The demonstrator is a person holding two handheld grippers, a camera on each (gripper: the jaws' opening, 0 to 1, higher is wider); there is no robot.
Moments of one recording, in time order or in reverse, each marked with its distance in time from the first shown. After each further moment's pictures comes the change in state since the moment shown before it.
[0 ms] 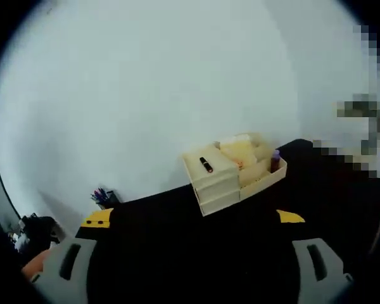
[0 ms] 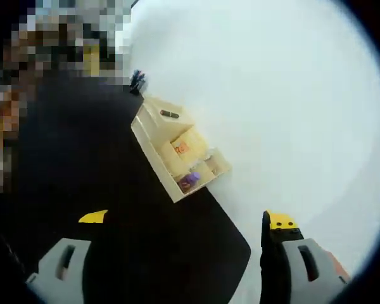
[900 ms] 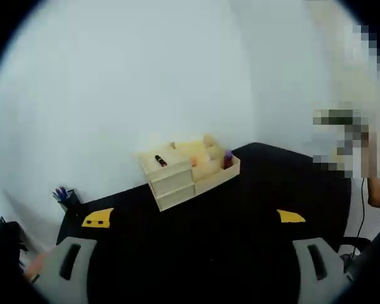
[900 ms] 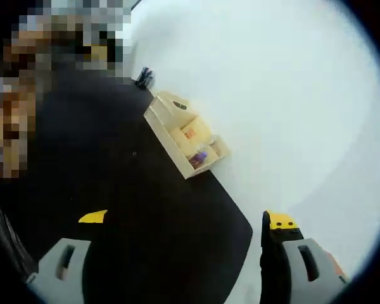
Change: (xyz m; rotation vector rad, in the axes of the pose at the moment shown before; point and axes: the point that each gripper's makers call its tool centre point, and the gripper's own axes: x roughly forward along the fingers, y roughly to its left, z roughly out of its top) left arm -0.024 -0.045 -0.034 0.009 -0.074 -0.288; right arm -0.069 0.041 -0.059 0.024 -0.005 -0.034
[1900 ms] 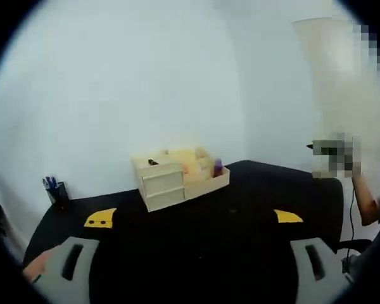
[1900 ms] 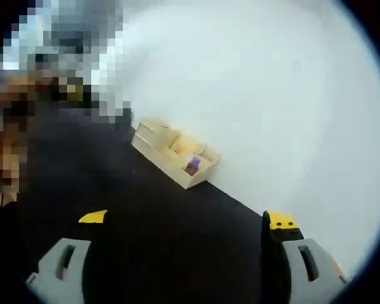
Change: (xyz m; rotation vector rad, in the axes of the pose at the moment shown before) left arm -0.016 -0.005 -0.045 -0.084 -0.202 -0.060; right arm -0.004 0.018 -0.052 0.269 -0.253 -0.112
